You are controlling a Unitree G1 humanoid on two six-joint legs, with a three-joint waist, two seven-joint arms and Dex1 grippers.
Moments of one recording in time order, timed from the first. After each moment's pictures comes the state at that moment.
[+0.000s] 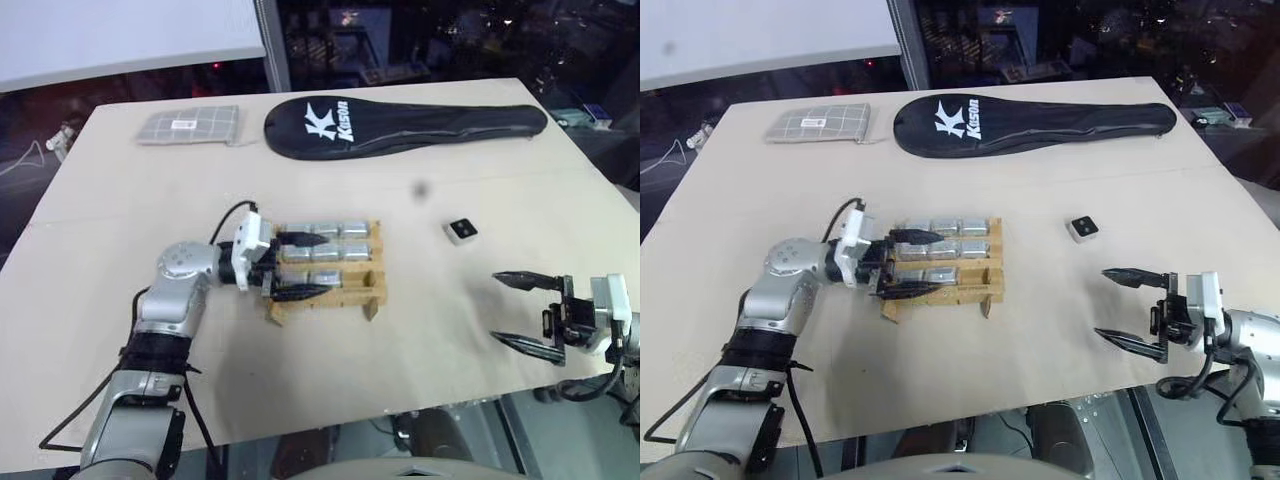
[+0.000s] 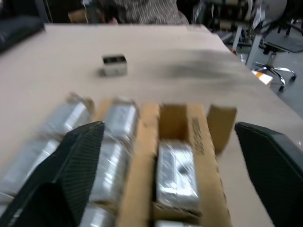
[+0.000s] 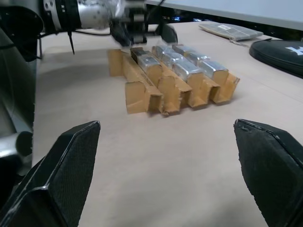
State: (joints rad) left arm -0.45 0.61 0.00 0.20 -0.46 0.06 -1.46; right arm 0.03 -0.68 -0.22 0.05 0.67 -0.14 1.47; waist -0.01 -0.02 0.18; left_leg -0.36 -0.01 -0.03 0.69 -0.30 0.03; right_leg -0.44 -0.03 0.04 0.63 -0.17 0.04
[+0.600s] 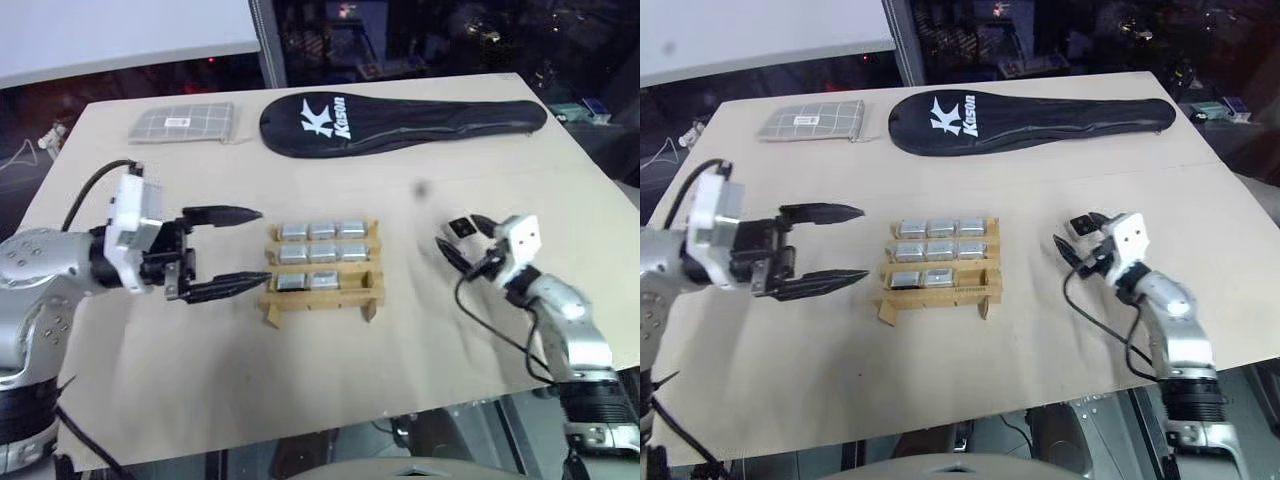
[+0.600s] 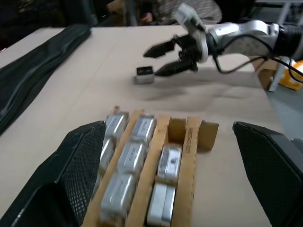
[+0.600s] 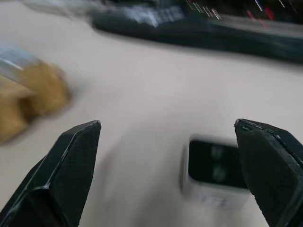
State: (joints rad) left arm -0.12 0.95 0.43 -0.37 -0.74 0.49 -1.28; right arm -0.21 -0.36 -0.06 0.01 0.23 0.16 0.55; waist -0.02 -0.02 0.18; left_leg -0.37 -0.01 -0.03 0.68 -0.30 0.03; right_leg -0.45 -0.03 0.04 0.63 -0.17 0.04
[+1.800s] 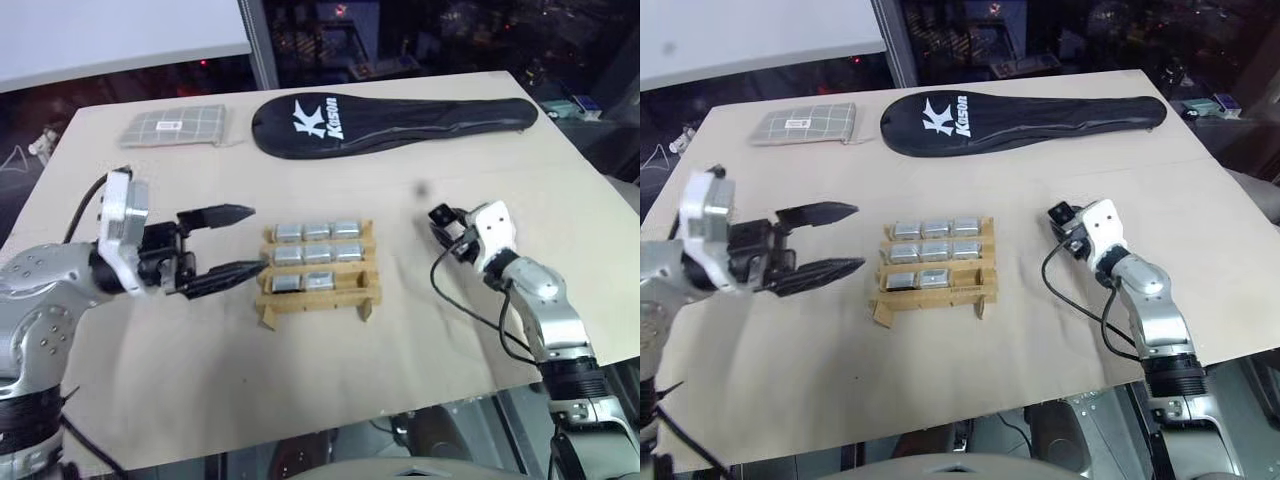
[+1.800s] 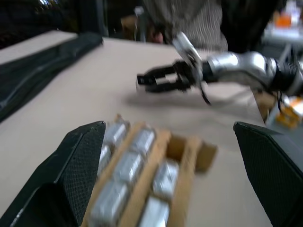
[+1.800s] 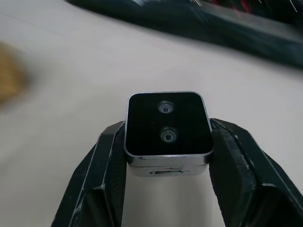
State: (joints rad) left arm -0.22 0.84 0.35 -0.29 -0.85 0.59 -1.13; right arm -0.37 -0.38 0.07 0.02 0.11 0.04 0.59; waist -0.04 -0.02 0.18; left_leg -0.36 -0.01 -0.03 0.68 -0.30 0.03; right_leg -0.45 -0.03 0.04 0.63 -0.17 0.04
